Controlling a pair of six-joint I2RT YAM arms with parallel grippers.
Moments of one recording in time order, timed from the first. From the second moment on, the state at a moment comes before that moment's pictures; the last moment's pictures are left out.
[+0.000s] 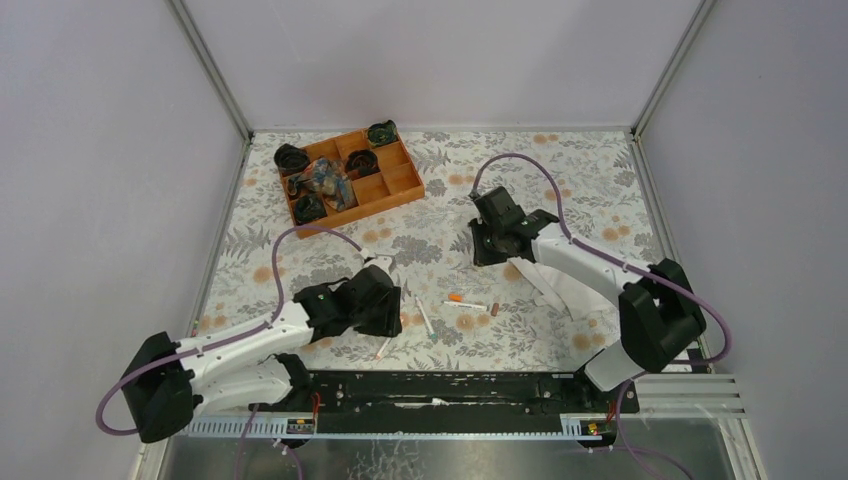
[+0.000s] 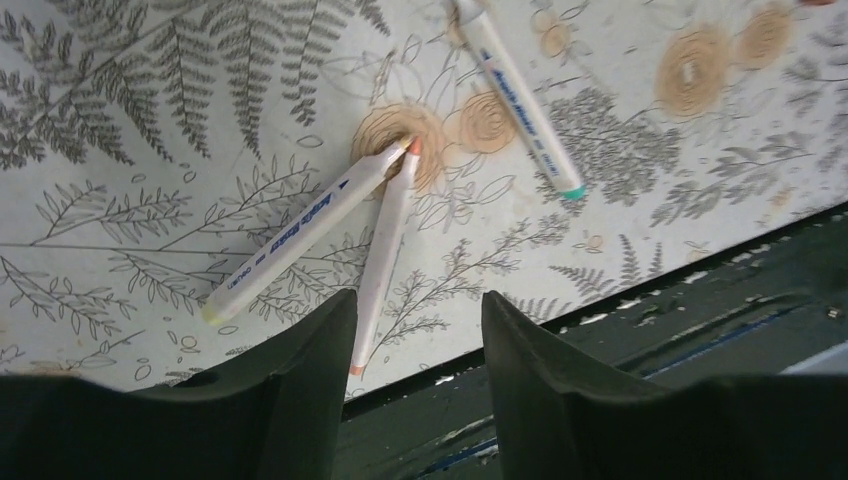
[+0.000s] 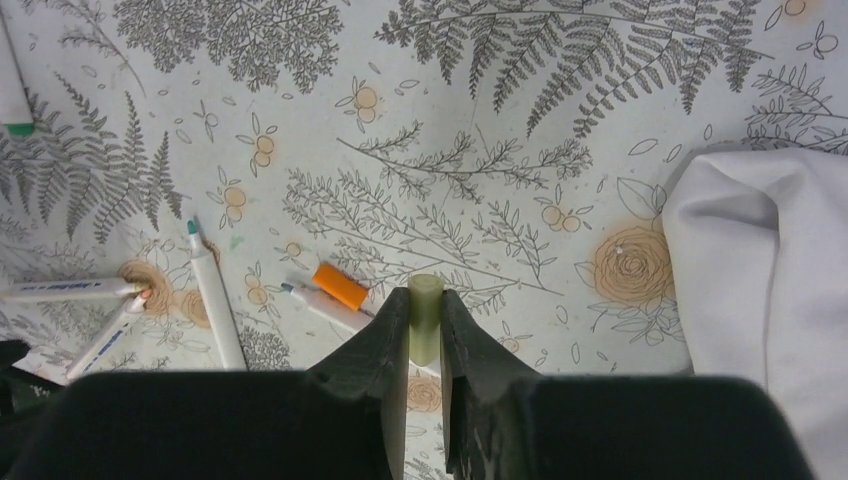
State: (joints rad) left arm -0.90 1.02 0.59 -0.55 -0.05 -0.73; right arm 0.63 1.57 1.09 -0.56 0.03 0.39
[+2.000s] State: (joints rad) left arm -0.84 1.25 0.57 -0.56 -0.15 -0.77; right arm 0.62 1.40 0.93 -0.45 -0.21 0.43
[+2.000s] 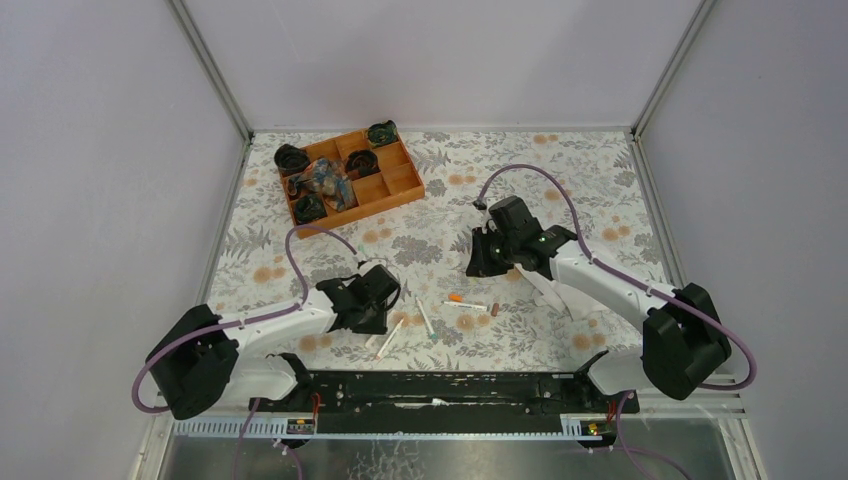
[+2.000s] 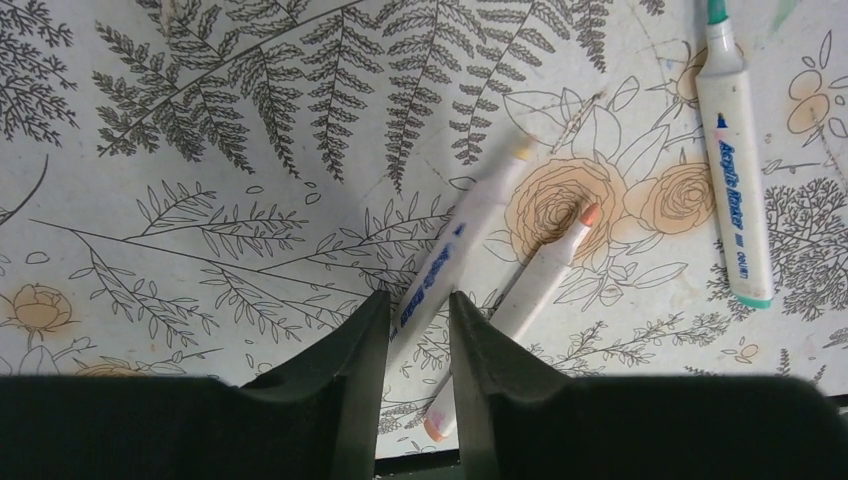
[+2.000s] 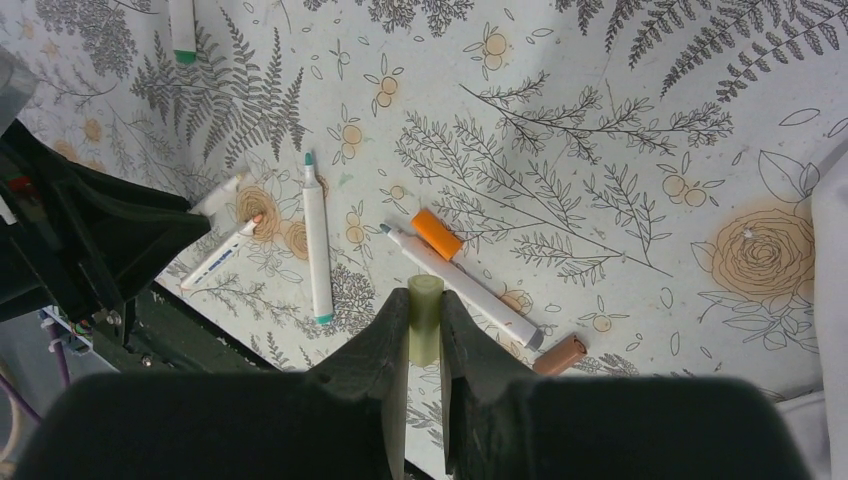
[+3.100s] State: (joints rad) left arm -0.84 0.94 0.44 -0.28 -0.17 -0.77; right arm 0.62 1.39 0.94 -0.37 -0.23 0.55
